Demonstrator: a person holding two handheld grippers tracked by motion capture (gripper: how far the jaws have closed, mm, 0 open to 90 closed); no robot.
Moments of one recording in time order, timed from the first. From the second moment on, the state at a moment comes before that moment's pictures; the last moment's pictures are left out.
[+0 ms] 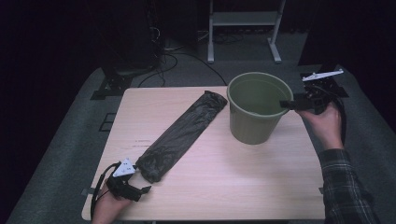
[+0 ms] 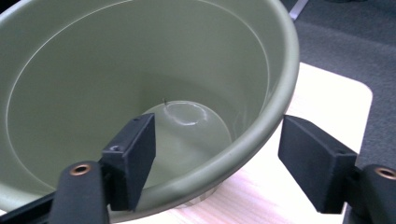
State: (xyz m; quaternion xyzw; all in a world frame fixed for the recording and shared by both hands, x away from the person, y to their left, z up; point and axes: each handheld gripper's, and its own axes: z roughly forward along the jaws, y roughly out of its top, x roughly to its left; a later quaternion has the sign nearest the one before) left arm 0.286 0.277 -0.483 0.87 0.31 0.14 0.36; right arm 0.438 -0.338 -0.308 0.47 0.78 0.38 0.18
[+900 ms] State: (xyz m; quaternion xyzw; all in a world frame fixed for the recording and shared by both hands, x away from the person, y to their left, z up) left arm 0.286 0.277 -0.483 0.87 0.31 0.14 0.36; right arm 0.442 -0.313 -0.302 0.42 0.81 0.39 0.13
